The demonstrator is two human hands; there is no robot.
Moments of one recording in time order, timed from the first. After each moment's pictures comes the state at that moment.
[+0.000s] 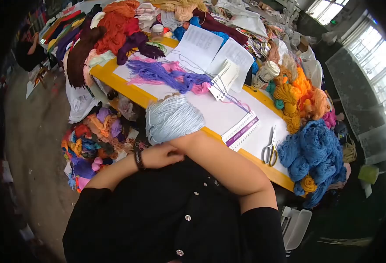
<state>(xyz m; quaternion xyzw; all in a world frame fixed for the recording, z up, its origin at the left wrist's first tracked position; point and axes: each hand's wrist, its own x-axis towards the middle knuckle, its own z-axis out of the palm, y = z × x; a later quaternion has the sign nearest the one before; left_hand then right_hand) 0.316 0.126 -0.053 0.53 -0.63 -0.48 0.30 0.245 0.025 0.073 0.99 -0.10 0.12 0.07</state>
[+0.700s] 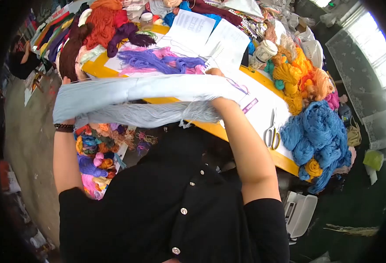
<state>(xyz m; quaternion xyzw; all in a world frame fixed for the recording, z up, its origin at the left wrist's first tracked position) 0.556 0.184 -0.011 0.51 -0.23 -0.21 0.81 0.162 -0.093 0.014 0.86 -0.44 0.20 -0.19</state>
